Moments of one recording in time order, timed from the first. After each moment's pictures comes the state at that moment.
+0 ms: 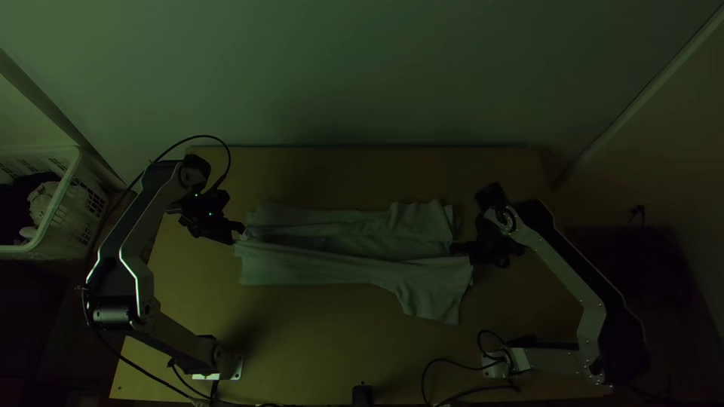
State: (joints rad) left arm 0.08 1.65 1.48 -1.37 0.10 0.27; right arm 0.29 1.43 1.13 -1.19 -0.06 0.27
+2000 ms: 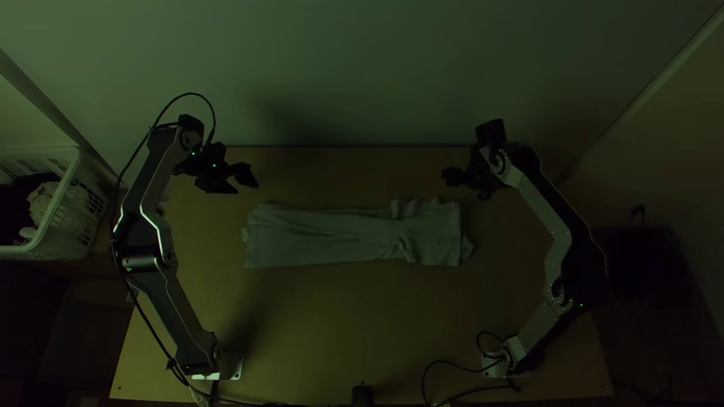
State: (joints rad) left arm 0.15 2.01 1.96 -1.23 0.41 0.06; right arm 0.21 1.83 1.64 -0.88 -0.04 0.27
